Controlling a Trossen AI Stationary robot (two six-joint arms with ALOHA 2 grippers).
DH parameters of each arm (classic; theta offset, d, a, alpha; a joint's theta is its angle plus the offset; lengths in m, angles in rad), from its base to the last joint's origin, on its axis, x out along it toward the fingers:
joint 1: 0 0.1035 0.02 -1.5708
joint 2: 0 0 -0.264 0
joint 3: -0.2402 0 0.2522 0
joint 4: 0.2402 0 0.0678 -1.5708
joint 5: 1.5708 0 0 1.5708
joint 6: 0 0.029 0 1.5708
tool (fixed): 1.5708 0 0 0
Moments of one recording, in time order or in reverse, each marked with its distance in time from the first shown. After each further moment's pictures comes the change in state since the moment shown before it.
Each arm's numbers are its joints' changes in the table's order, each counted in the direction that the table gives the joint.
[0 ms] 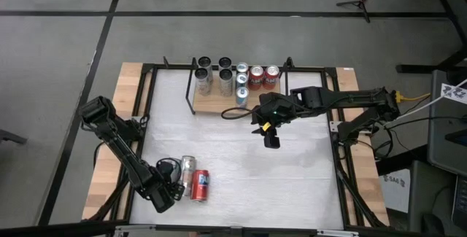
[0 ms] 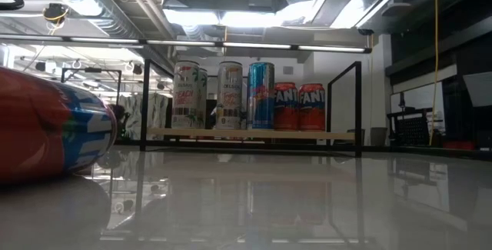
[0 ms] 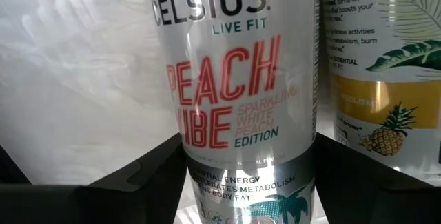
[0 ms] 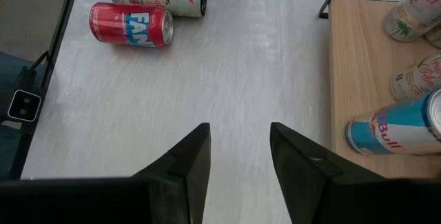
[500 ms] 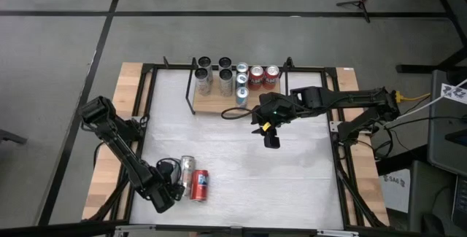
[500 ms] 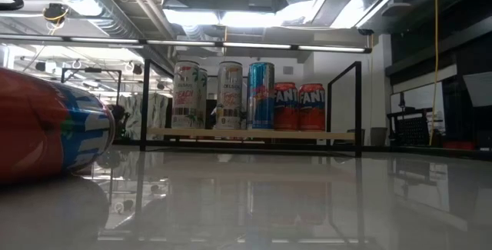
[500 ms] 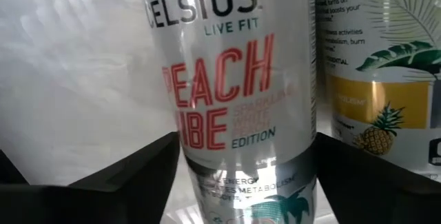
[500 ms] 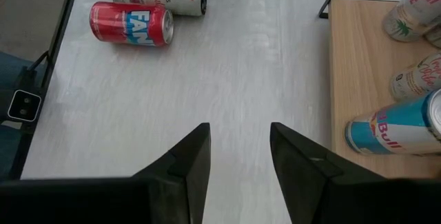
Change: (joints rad) left arm -0.001 0.000 0.000 0.000 0.000 0.003; right arm 0.000 0.000 0.000 0.000 0.000 0.000
